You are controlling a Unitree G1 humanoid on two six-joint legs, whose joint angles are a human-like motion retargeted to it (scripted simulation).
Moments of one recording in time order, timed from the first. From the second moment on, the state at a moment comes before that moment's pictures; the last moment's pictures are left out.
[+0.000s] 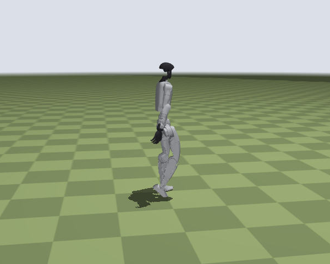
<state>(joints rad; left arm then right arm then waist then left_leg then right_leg) -0.19 0.14 0.06 1.50 0.01 -0.01 0.02 0.09 -0.20 -0.05 1.70 -0.54 0.08 -0.07 -0.04 0.00 0.21 0.08 0.06 0.41 0.09 -0.10 0.05 -0.04 -0.08 -0.45 0.57 0.28 0.00</state>
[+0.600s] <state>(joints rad) 0.10 0.24 0.28 1.67 0.14 0.14 -0.02 -0.41 -0.09 0.22 1.40 -0.71 -0.07 -0.02 0.17 -0.11 0.20 -0.74 0.21 0.40 1.32 0.09 0.08 0.11 -0.15 -0.39 0.00 0.09 0.01</state>
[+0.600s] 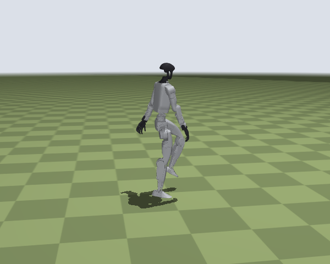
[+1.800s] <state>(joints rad) 0.26 0.19 0.36 1.70 -0.02 0.26 -0.08 -0.45 -0.12 0.11 1.31 -0.71 -0.07 0.21 0.17 -0.12 0.22 -0.88 0.36 0.41 1.57 0.10 0.19 0.10 -0.09 -0.34 0.01 0.07 0.00</state>
